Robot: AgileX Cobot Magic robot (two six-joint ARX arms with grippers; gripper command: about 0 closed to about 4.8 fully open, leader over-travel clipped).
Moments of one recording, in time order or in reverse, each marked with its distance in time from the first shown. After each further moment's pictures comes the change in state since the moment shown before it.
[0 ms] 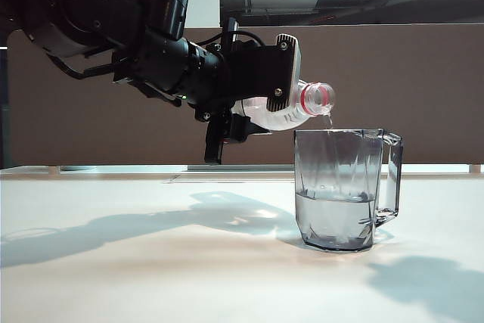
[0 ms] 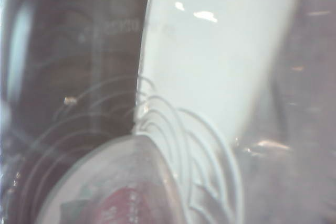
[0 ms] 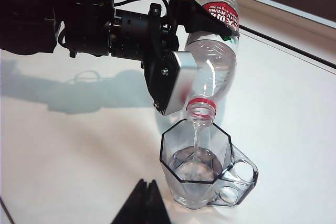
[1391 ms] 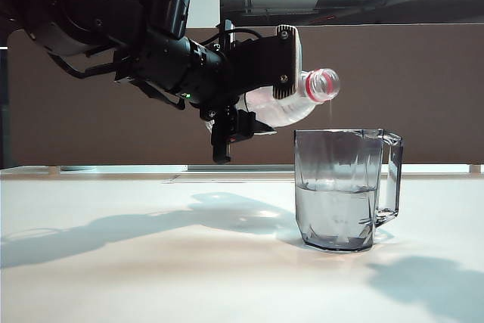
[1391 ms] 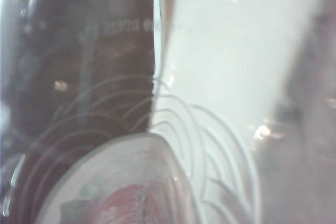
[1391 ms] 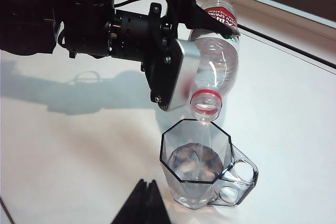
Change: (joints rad) left arm -0.007 -0.001 0.002 -0.004 0.000 -0.142; right arm 0.000 0.000 0.000 0.000 0.000 0.000
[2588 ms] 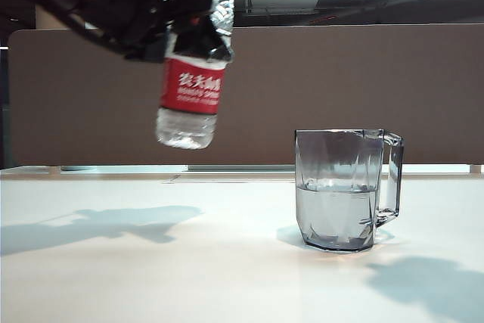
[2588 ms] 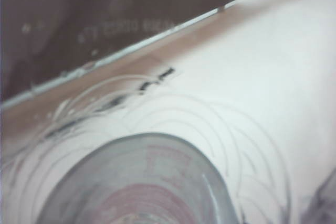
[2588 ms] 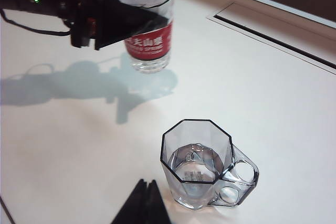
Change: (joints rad) left arm 0.079 -0.437 -0.194 -0.262 0.002 -1.278; right arm 0.000 0.000 0.000 0.000 0.000 0.000
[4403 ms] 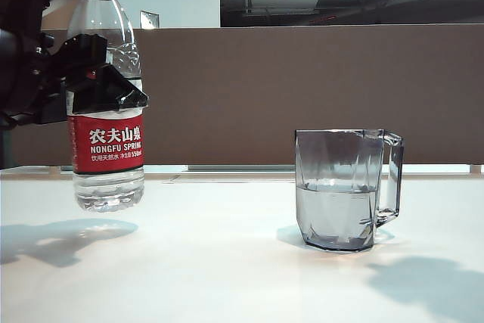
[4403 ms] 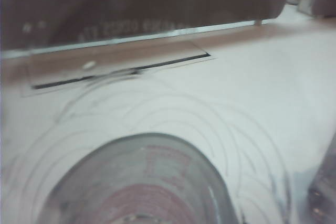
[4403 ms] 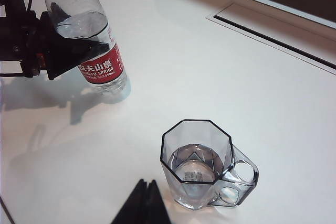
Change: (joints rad) left arm 0.111 -0.129 -0.488 0.465 -0.001 -0.178; right arm 0.000 -0.001 0.000 0.000 0.000 0.000
